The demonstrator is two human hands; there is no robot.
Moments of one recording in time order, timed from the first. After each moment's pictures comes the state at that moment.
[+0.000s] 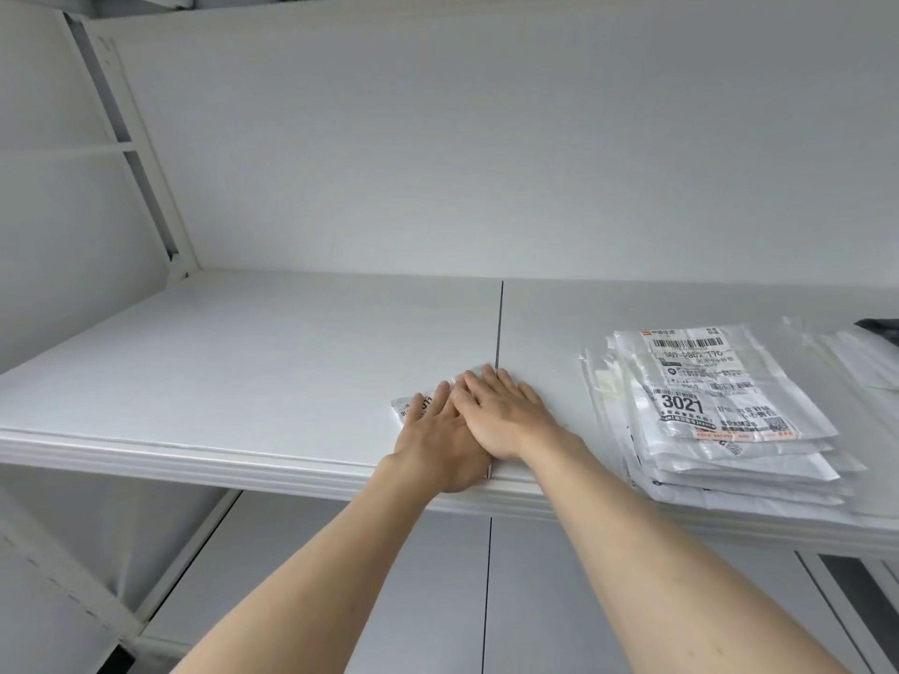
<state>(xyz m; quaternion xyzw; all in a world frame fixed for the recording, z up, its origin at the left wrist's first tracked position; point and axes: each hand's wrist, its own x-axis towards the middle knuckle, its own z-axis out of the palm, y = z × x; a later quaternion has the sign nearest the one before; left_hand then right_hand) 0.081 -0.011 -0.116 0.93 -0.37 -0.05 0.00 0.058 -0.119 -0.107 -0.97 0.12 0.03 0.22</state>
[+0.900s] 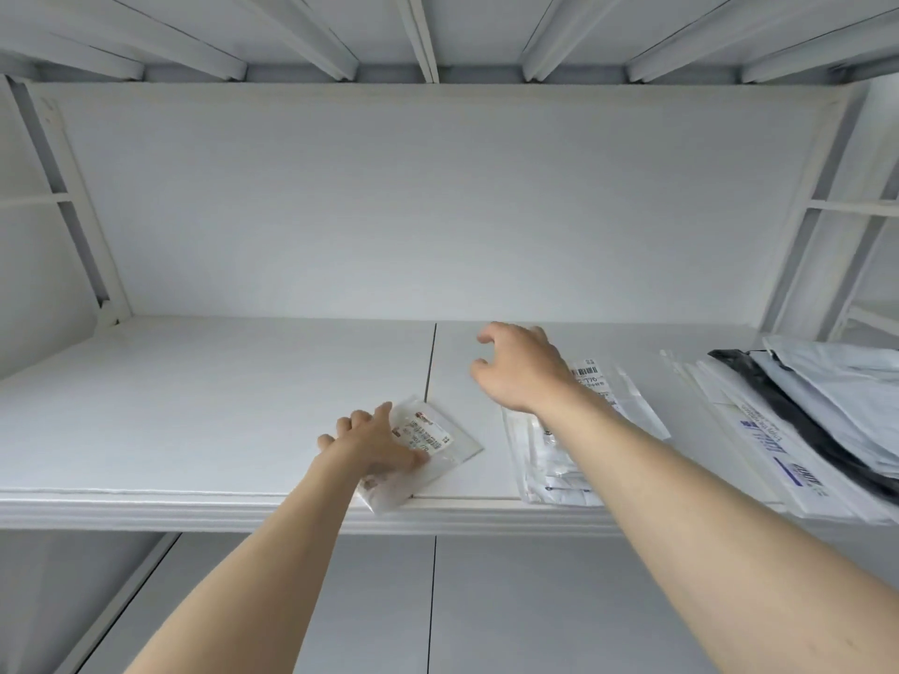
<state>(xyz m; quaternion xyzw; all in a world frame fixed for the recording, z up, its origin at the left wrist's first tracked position) 0.077 -0.018 -0.078 0.97 -0.18 -0.13 0.11 -0.028 -0.168 0.011 -0.95 0.19 -0.16 0.18</state>
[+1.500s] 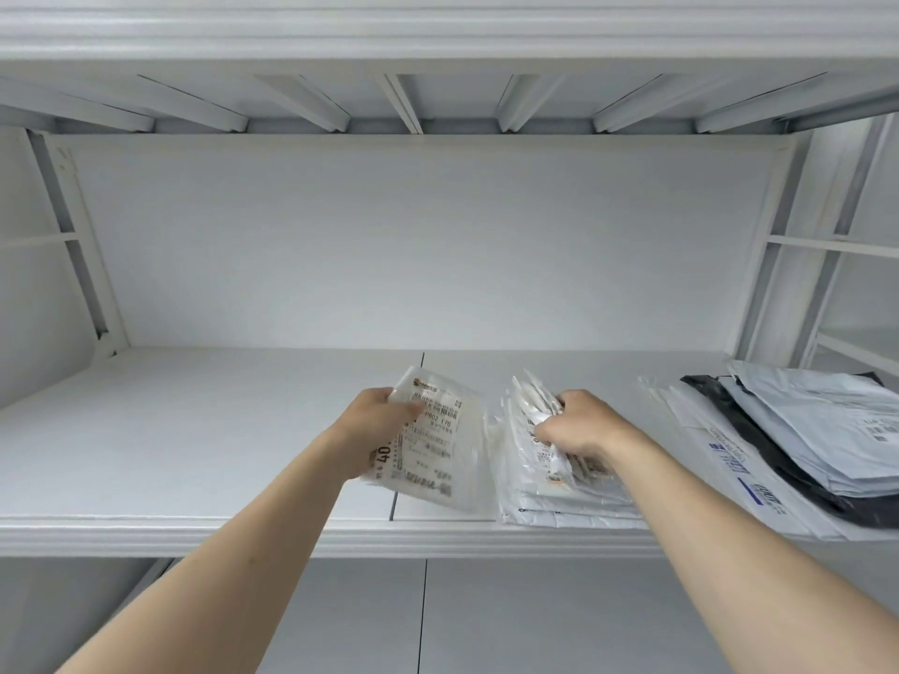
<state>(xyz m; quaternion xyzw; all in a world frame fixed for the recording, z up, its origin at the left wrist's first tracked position) 0.044 -0.032 -0.017 0.79 -0.17 -0.19 0.56 -0.083 -0.244 -0.016 -0.88 0.33 -0.08 0.33</state>
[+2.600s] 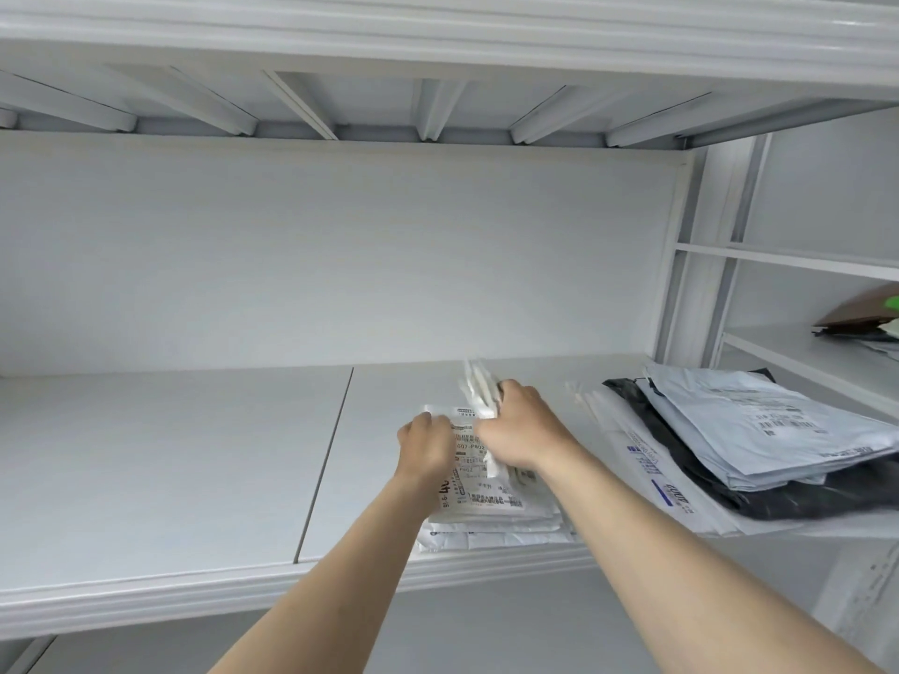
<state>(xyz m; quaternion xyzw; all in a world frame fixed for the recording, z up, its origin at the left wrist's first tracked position) -0.010 -0.178 -0.052 0.76 -0.16 -0.20 0.60 -0.097 -0.264 -0.008 -0.89 0.30 -0.16 0.30</state>
